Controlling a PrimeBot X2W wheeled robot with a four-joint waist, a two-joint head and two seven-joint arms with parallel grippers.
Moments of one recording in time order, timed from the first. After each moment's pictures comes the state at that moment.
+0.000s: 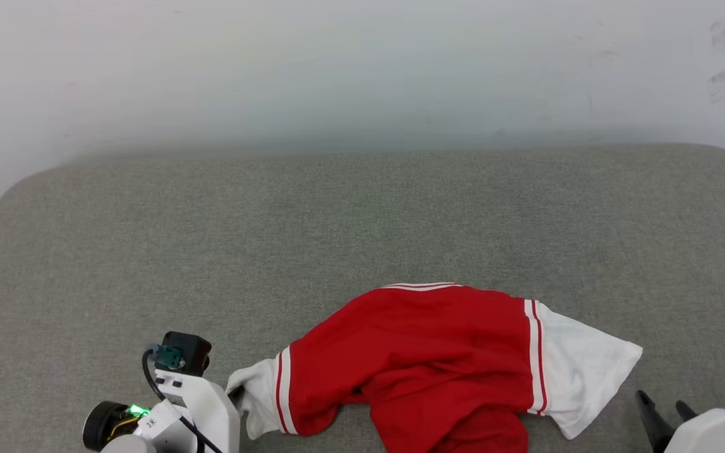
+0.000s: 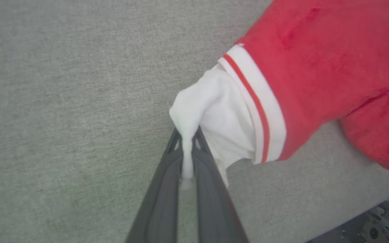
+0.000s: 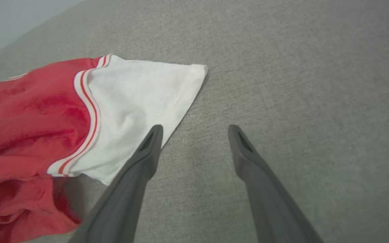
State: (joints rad) left arm -0.14 0.38 -0.36 0.26 -0.54 -0.07 0.44; right arm 0.07 -0.08 -0.26 0.18 0.34 0.13 0.34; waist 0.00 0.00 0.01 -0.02
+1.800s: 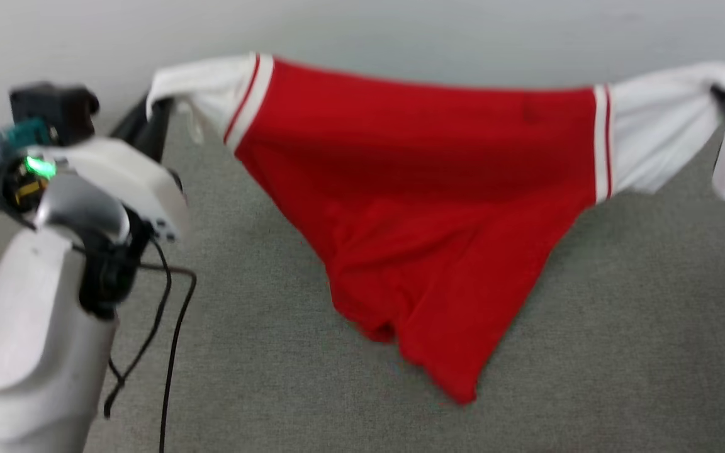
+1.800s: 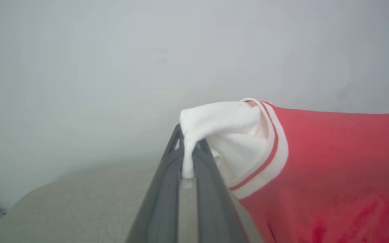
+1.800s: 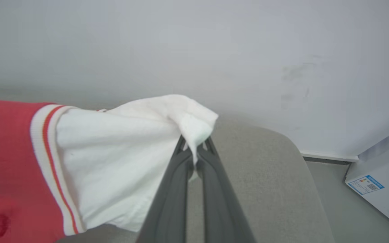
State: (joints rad) left arm -0.59 0.39 -0.21 0.12 -0.50 0.02 0.22; right arm -0.75 -0.39 0.04 0.44 0.29 0.13 0.48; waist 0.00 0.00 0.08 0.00
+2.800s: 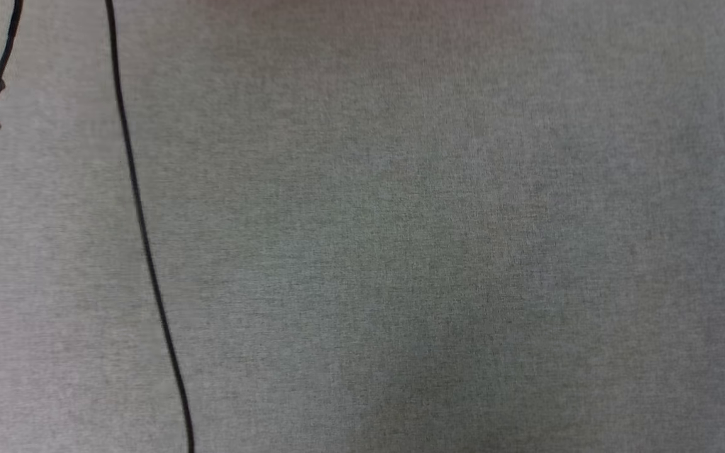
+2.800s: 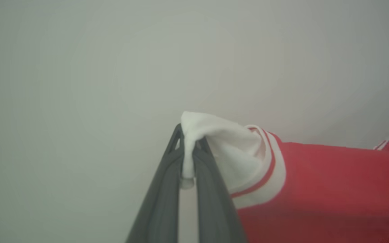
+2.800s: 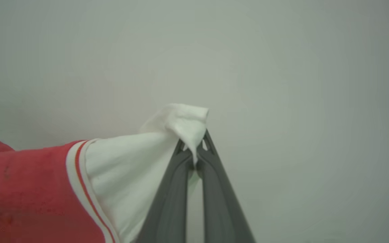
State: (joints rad) left arm -1.51 0.37 -0.25 0.83 -0.37 -0.08 -0.16; right arm -1.57 -0.29 0.13 0.72 0.12 0.13 0.08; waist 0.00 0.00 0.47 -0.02
